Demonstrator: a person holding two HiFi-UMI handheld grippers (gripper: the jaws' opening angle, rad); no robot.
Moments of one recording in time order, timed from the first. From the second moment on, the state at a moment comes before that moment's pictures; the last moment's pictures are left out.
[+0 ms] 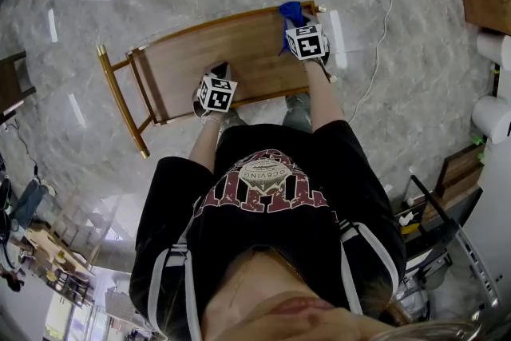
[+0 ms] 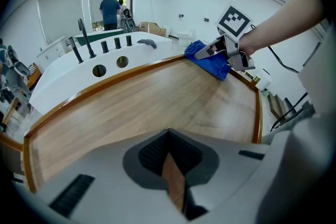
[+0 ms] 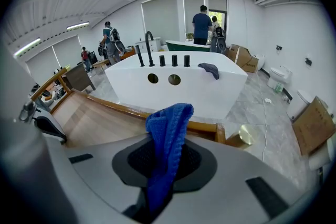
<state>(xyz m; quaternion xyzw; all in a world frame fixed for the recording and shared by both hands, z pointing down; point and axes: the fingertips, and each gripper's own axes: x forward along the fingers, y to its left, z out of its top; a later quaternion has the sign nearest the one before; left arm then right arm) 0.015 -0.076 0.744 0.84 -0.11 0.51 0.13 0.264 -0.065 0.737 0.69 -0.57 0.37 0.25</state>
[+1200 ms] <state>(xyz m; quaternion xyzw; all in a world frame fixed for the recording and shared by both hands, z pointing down) 0.014 -0.074 0.746 0.84 -0.12 0.51 0.13 0.266 0.028 0.740 0.66 -0.52 0.48 0.26</state>
